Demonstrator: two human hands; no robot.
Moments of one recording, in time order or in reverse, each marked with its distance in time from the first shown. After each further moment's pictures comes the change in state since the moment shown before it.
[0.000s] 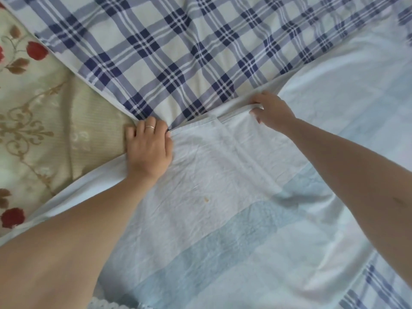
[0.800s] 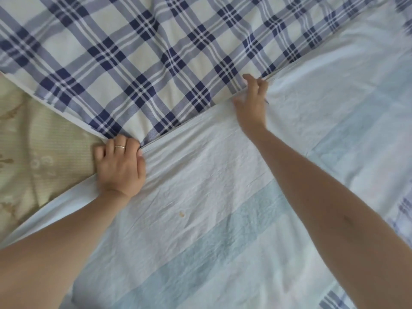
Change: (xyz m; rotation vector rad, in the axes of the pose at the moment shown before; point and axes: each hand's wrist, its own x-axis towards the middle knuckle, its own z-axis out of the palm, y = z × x) left_hand 0.008 0.006 0.009 0.070 -0.001 0.022; right_hand 0.029 0.001 0.009 0.420 0.319 0.247
